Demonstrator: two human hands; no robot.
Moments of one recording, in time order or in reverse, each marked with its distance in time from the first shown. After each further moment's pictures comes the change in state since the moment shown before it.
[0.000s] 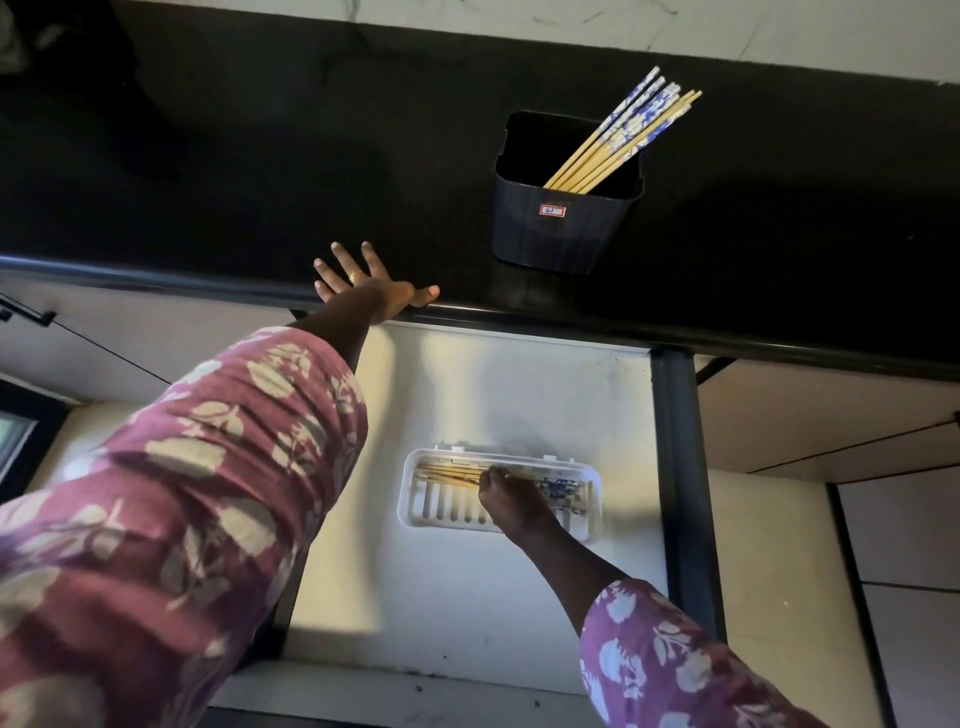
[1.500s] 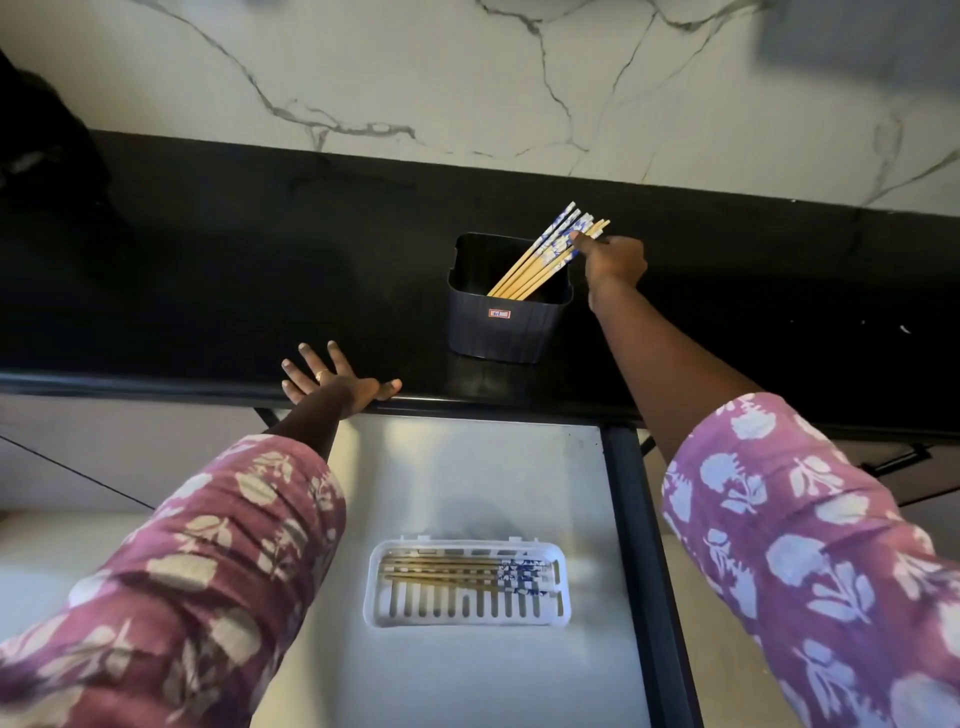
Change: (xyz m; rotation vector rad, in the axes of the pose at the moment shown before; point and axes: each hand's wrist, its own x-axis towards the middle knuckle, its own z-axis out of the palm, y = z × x) left_hand 0.006 0.001 0.004 -0.026 0.009 -0.037; right_hand 0.119 0.191 -0.286 1.297 0.880 0.861
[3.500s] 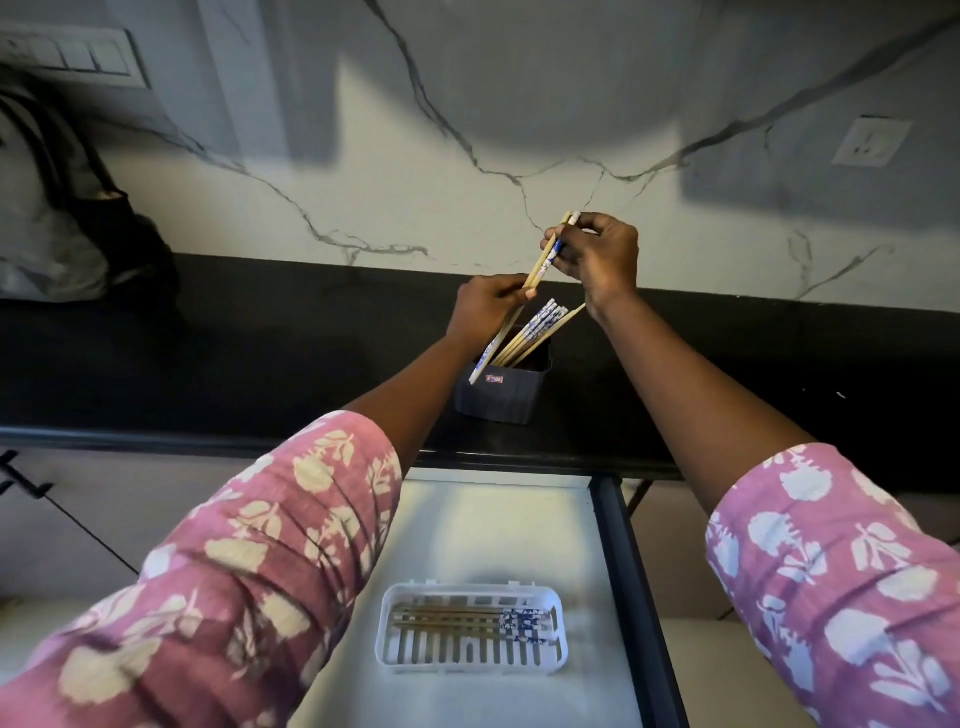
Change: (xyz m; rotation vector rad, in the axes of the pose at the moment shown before) left_hand -0.162 0.133 -0.118 -0.786 0.310 1.030; right_hand -0.105 -0.116 -0.079 0.439 -0.347 -0.387
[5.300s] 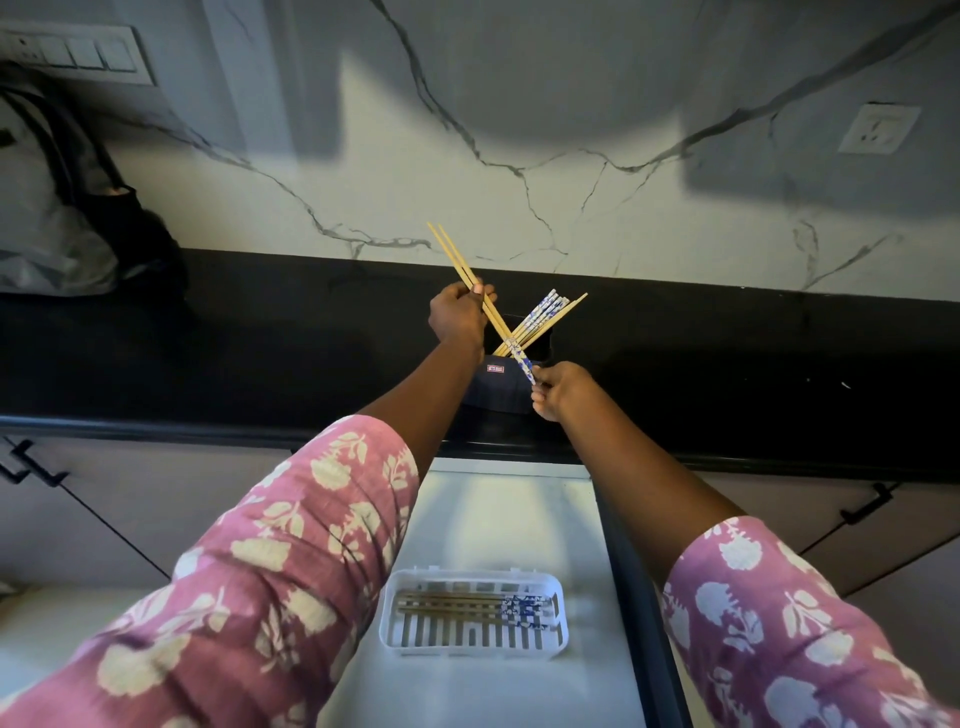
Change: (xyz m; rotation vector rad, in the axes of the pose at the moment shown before) left_hand -0.010 -0.011 0.010 -0.724 0.479 -0.521; right_hand -0.054 0.118 -0.008 -0.073 0.101 0.891
